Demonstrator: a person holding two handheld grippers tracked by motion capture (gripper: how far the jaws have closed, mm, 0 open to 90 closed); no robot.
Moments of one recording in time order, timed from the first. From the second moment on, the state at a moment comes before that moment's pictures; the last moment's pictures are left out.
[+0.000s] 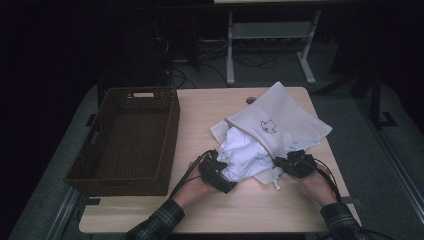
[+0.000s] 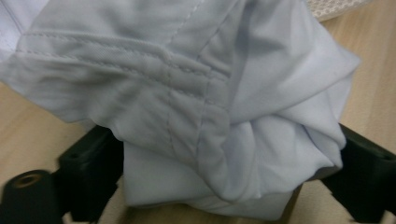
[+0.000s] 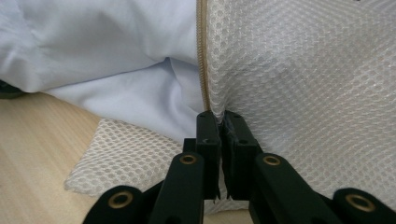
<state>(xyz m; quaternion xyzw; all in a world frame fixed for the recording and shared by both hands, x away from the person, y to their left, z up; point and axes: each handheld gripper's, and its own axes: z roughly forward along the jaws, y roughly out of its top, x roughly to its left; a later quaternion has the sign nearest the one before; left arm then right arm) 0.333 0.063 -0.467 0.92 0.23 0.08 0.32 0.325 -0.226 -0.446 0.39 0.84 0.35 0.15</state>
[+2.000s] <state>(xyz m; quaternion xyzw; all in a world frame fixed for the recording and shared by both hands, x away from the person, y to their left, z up) 0.333 0.051 -0.443 0.87 0.28 0.03 0.41 0.319 -0.217 -0.424 0.35 0.84 0.39 0.13</state>
